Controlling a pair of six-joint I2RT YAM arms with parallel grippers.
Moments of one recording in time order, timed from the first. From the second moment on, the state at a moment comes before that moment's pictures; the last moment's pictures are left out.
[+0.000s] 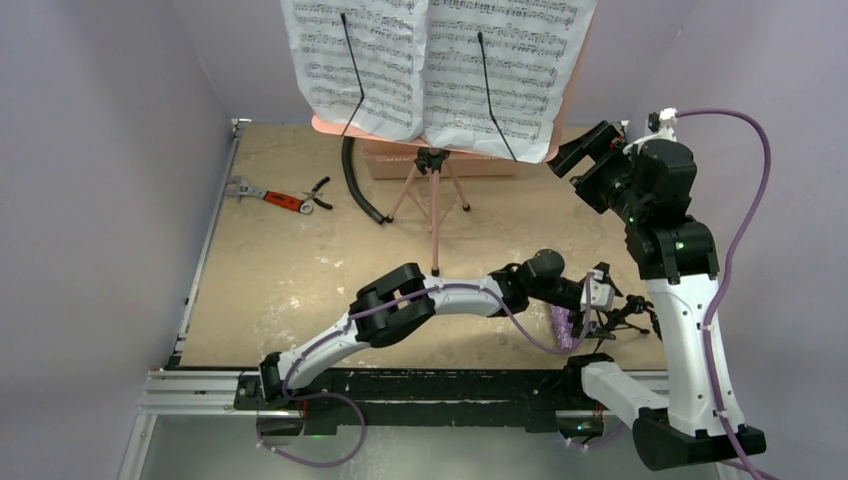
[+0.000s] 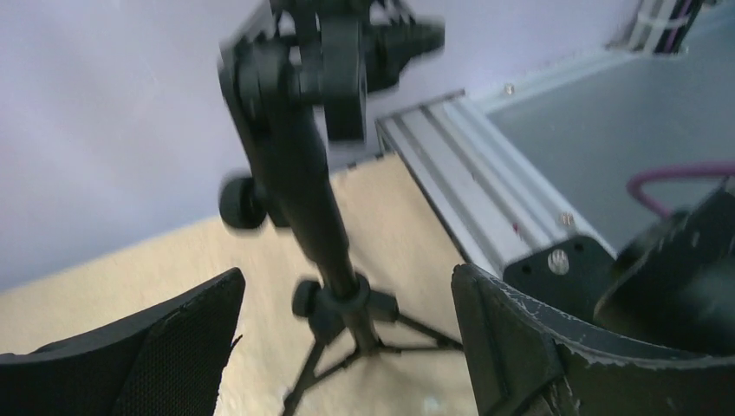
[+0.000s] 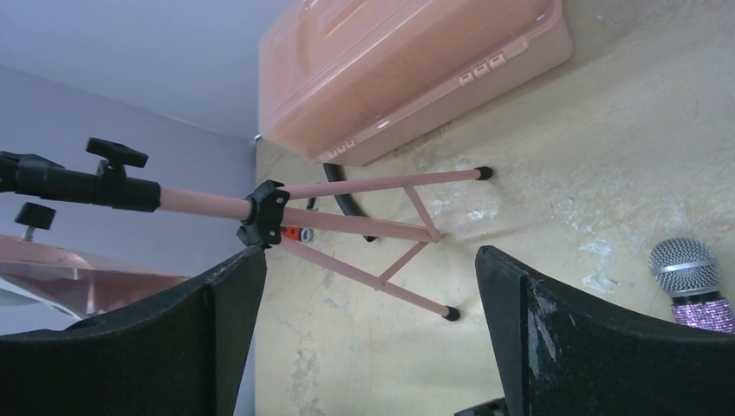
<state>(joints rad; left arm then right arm) -1.22 2.51 1.88 0.59 0.67 0.18 0.12 1.01 1.41 -0.71 -0.12 0.80</state>
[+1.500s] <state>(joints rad) -1.24 2.55 1.95 0.79 0.49 0.06 0.12 1.05 1.63 -0.83 0.06 0.82</state>
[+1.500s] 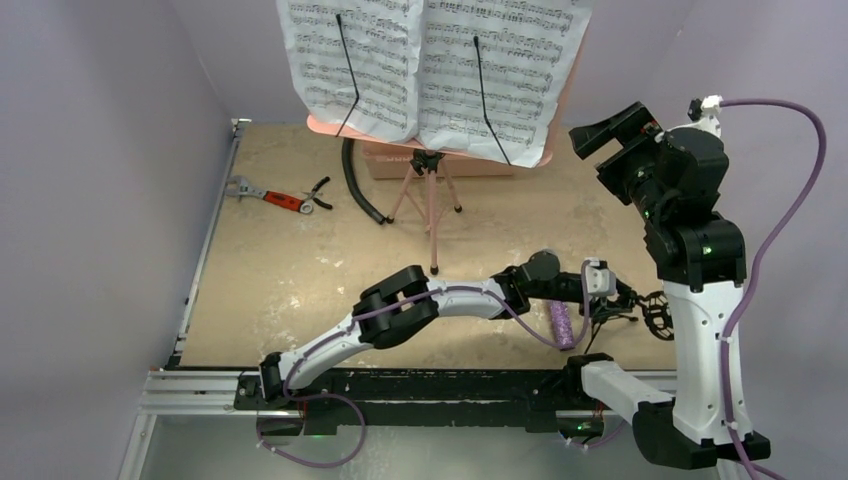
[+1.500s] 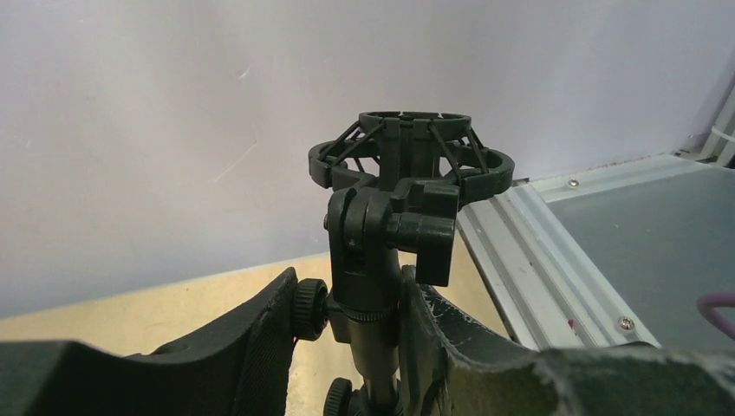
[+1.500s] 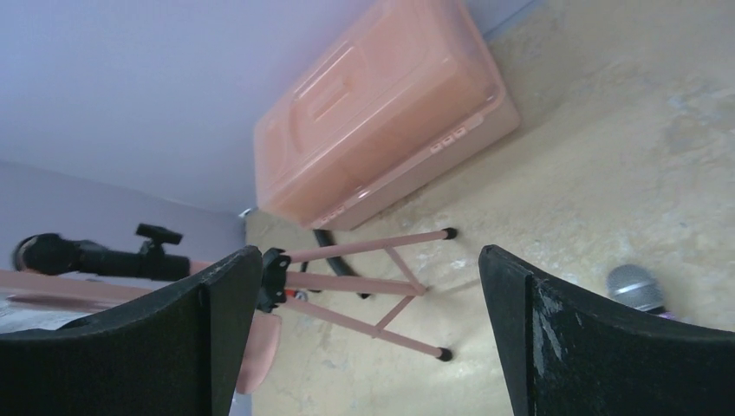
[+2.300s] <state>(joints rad) -1.19 2.15 1.60 1.04 0.39 -0.01 0.12 1.05 1.67 -0.82 0.32 0.59</state>
